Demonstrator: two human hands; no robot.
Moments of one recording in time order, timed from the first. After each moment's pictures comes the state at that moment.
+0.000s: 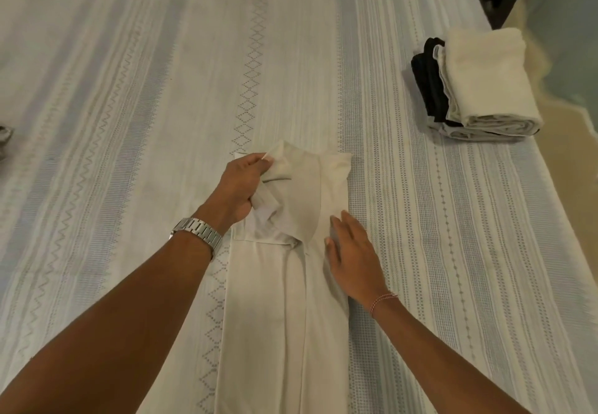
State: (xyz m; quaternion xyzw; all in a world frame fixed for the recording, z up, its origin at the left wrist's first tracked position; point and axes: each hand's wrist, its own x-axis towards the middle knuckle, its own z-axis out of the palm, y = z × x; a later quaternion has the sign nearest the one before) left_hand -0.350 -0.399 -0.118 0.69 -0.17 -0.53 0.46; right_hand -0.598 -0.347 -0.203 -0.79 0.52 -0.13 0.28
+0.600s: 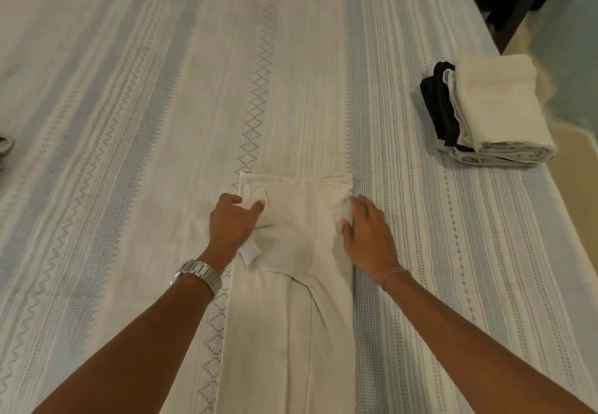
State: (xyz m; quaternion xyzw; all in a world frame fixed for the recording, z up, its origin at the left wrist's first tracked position) left_hand -0.326 -0.376 -0.165 0.87 -0.23 -0.33 0.30; right_hand -0.580 -0.433 -0.190 -0.79 0.56 -0.07 0.25
